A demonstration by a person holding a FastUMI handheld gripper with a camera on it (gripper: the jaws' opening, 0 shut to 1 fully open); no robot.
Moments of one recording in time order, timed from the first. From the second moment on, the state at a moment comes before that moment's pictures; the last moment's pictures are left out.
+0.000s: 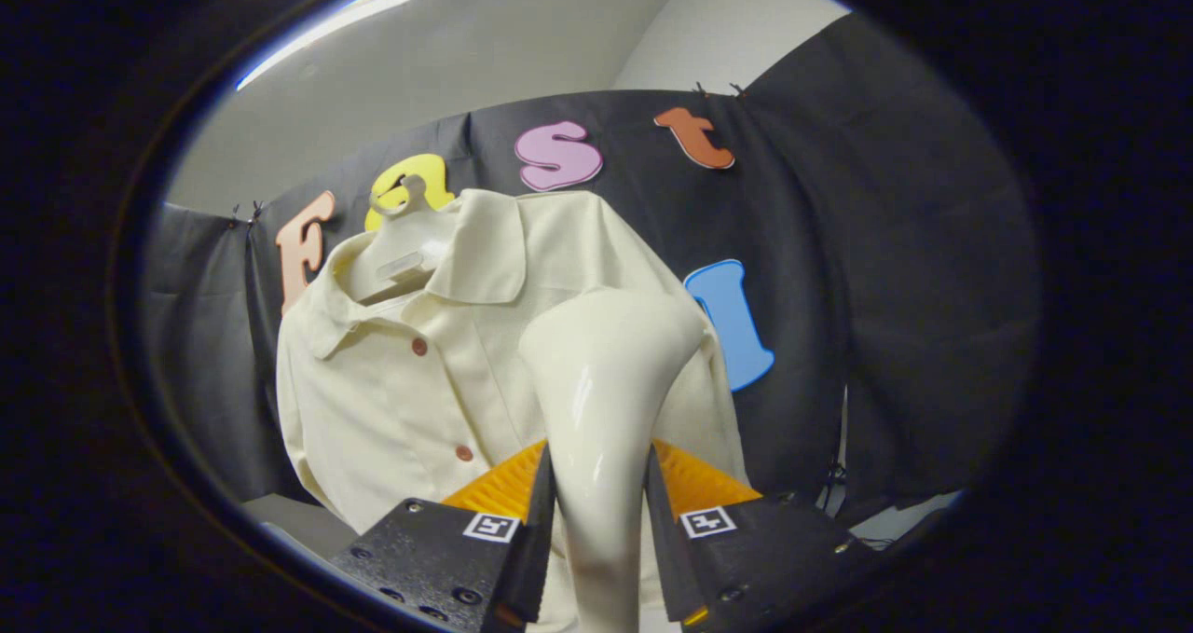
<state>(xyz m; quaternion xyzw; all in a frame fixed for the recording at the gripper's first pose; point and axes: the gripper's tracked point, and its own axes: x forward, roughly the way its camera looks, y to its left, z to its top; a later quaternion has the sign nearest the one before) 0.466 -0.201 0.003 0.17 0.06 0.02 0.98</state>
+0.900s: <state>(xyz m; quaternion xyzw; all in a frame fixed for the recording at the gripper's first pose) 0.440 -0.177 -0.114 0.17 0.14 0.06 0.97</state>
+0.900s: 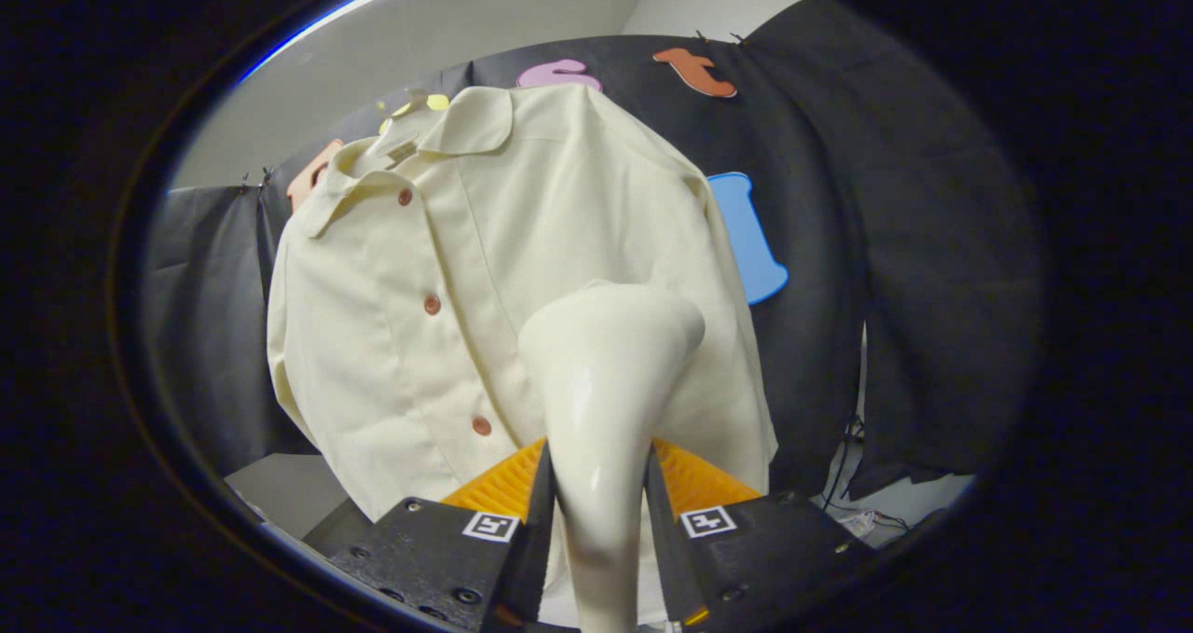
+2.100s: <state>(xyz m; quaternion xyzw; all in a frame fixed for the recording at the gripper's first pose) 0.363 -0.201 -0.308 0.25 0.22 0.02 0.94</state>
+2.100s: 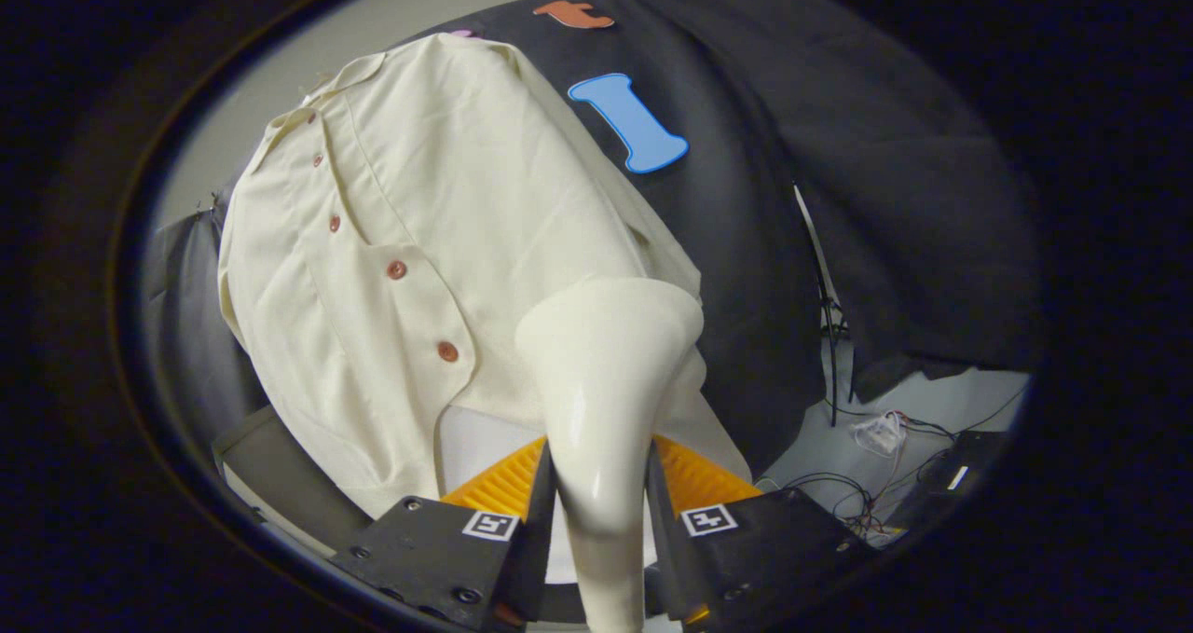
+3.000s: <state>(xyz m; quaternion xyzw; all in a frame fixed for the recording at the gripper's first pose) 0.275 -0.152 -0.182 0.20 0.16 0.05 0.96</state>
